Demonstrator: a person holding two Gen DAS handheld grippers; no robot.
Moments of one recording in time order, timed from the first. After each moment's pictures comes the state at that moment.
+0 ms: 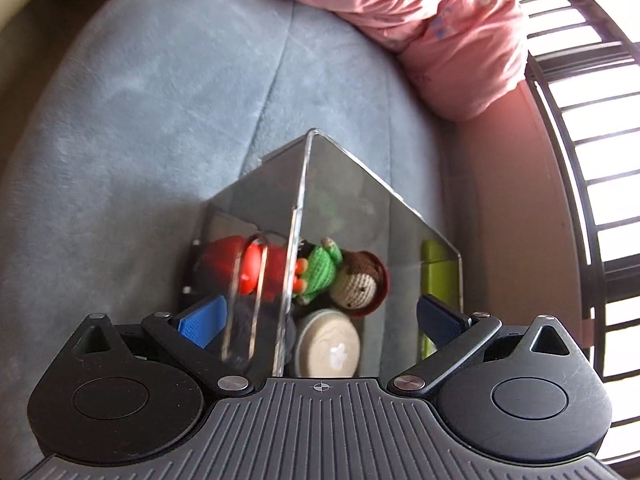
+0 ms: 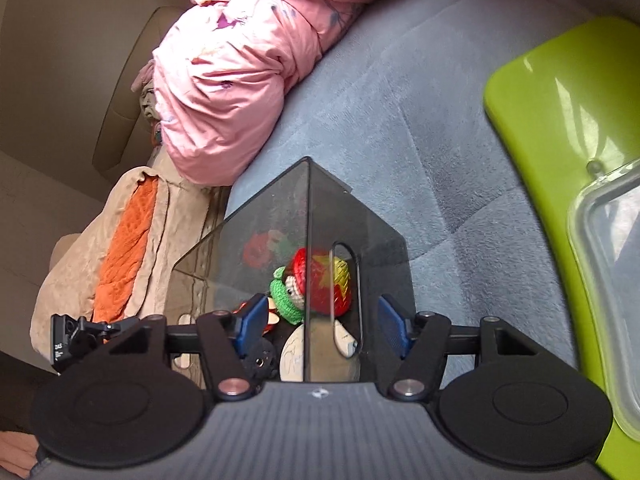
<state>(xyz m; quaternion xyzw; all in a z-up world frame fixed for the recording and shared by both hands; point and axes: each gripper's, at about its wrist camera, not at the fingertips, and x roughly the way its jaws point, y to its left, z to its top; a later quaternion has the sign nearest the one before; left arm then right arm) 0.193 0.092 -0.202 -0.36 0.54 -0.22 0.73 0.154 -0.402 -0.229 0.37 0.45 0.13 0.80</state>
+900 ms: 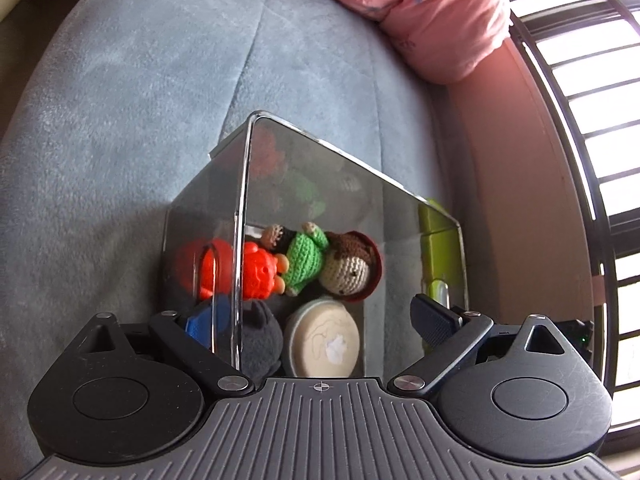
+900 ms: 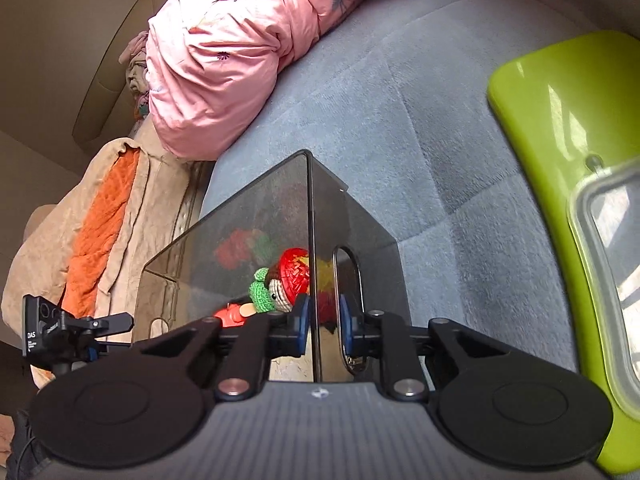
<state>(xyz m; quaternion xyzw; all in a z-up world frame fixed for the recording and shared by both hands) 0.163 0.068 -0.197 -0.31 0.55 -0.23 0.74 0.139 -0.376 -0.217 0.32 0.48 0.12 0.81</state>
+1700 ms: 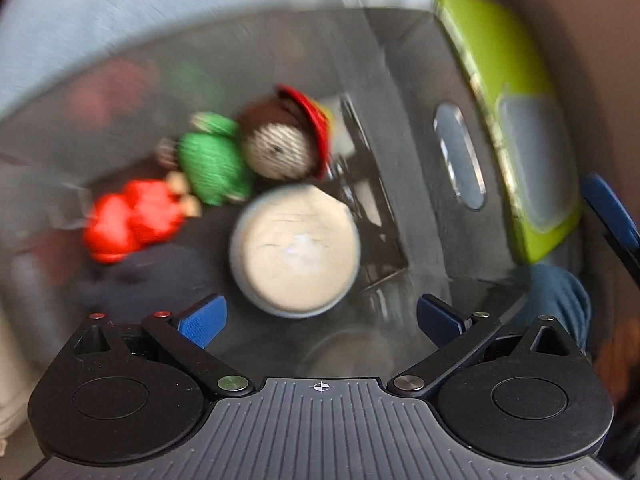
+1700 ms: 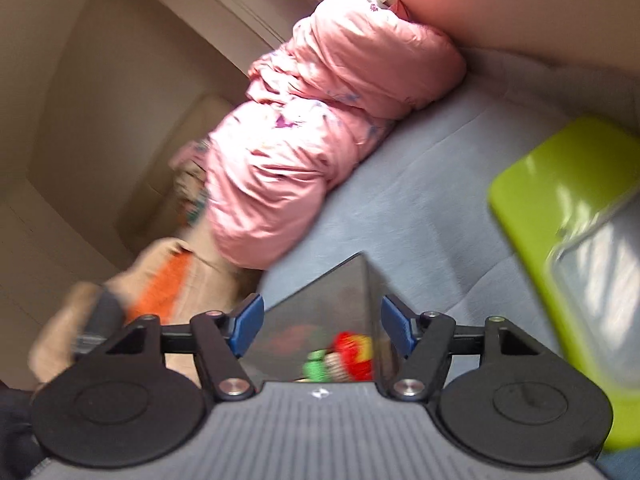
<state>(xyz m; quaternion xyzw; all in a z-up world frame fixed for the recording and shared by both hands) 0.184 -0.129 -0.201 0.02 0.72 -0.22 0.65 0.048 -0.390 -0.170 0.37 0.28 0.11 0.88</state>
